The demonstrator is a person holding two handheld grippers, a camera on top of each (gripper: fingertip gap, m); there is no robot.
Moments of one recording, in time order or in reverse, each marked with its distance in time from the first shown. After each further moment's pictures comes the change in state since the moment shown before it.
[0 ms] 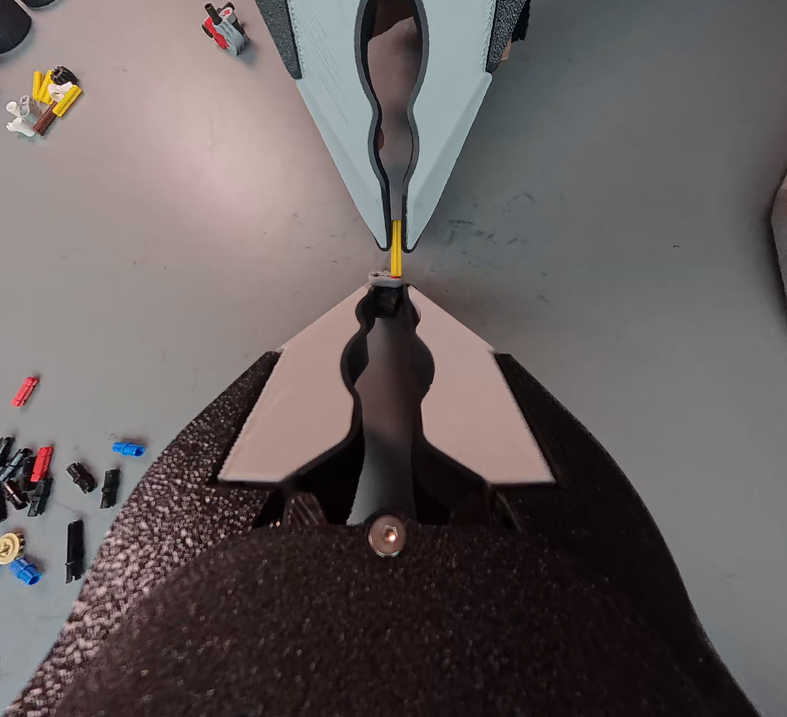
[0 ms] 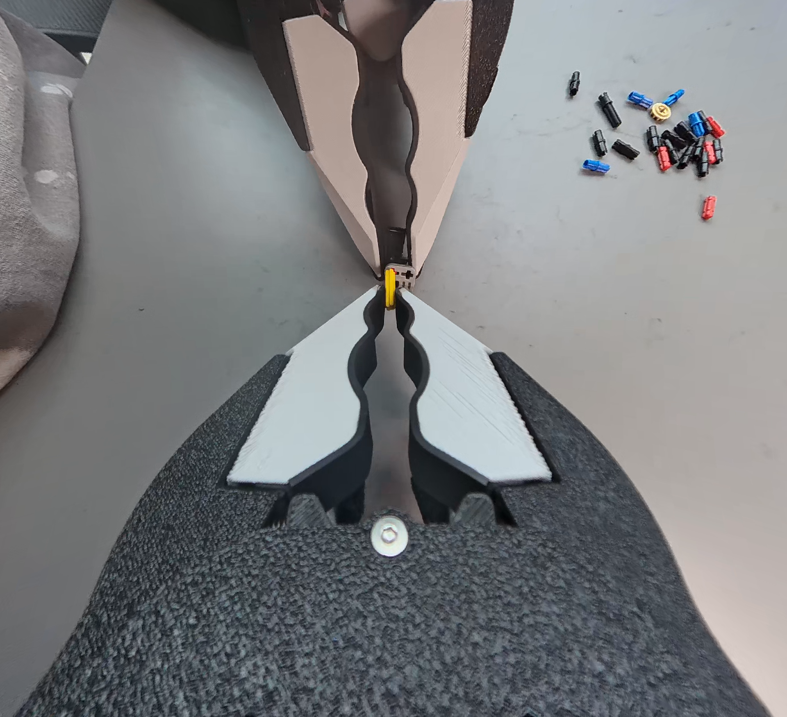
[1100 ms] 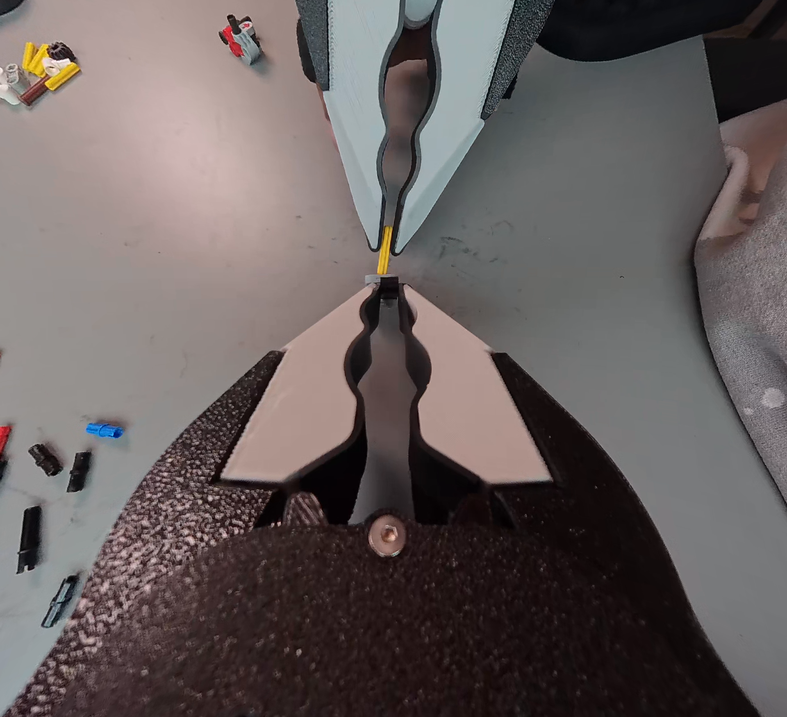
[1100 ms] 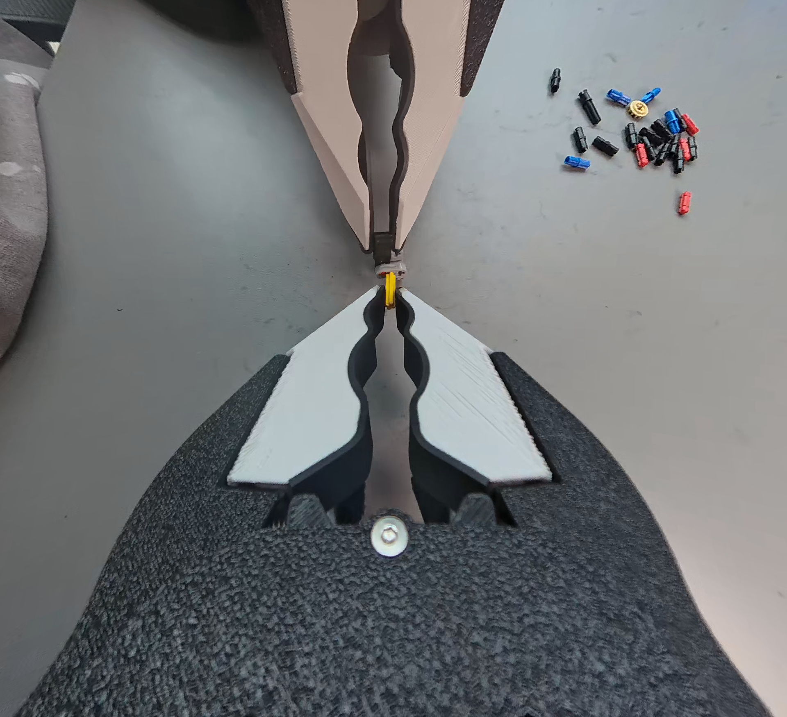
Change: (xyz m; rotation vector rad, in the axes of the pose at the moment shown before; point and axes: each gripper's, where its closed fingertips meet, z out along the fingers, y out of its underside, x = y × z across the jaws) left arm 0.000 -0.008 -0.014 0.066 0.071 -0.137; right arm 0.007 0.001 0.000 -0.008 0.040 -0.007
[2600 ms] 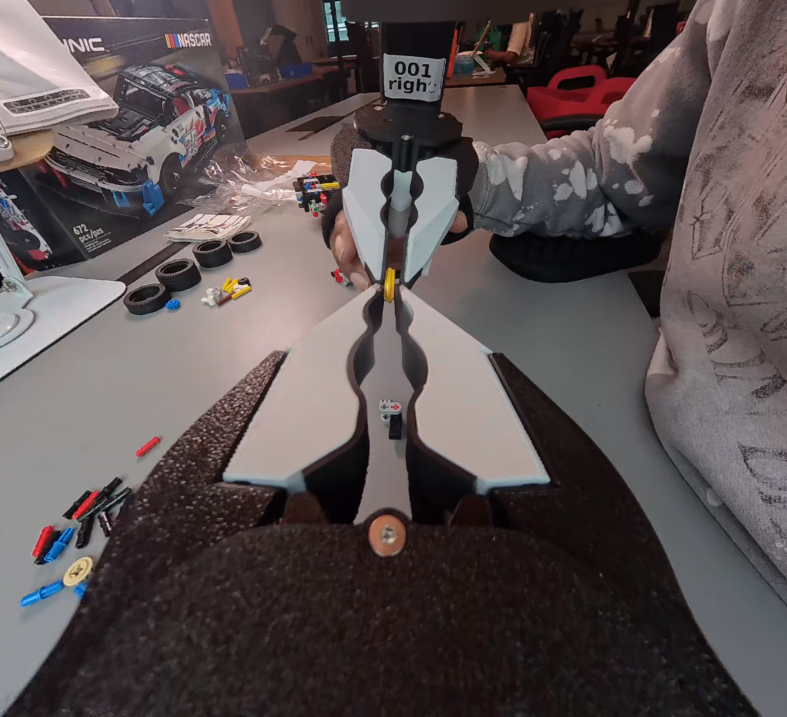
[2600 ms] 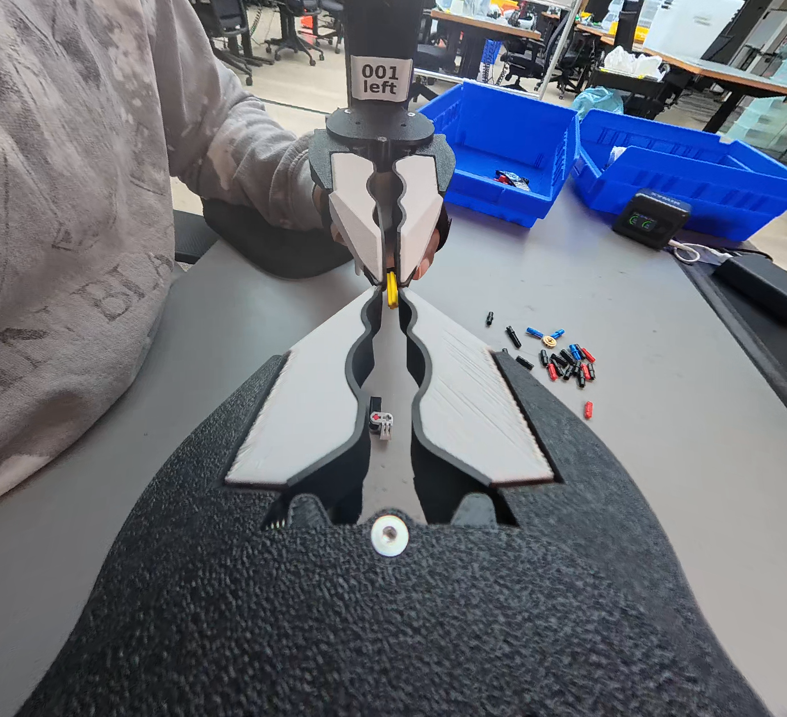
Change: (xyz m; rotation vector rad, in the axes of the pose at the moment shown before) left arm -0.018 -0.073 -0.076 0.566 -0.108 0.030; right arm 0.022 -0.099 -0.046 0.523 -0.095 -0.083
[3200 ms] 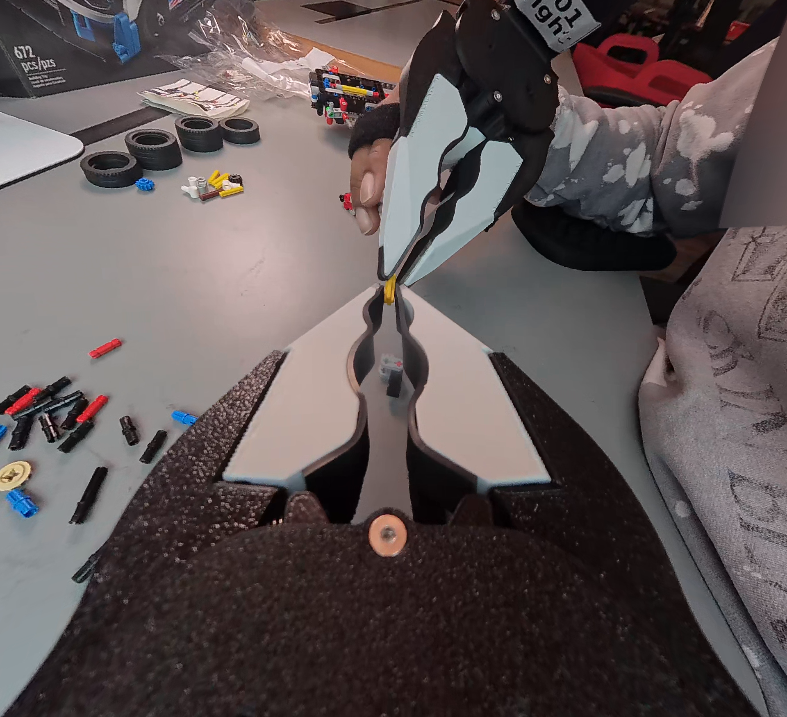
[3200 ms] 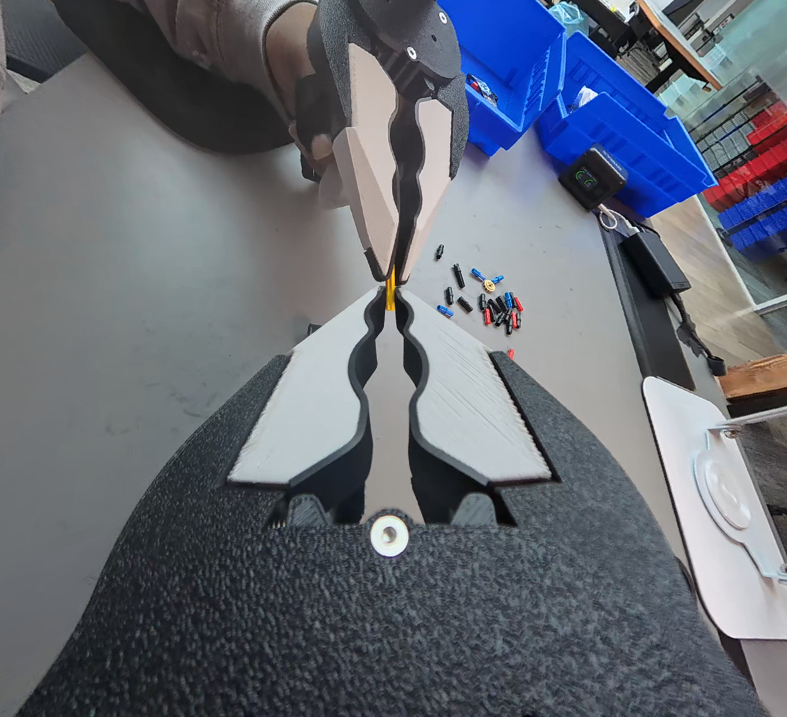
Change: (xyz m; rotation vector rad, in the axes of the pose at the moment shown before) left arm -0.018 0.037 0.008 -0.166 -0.034 -0.250; right arm 0.016 0.040 0.005 -0.276 0.141 -0.286
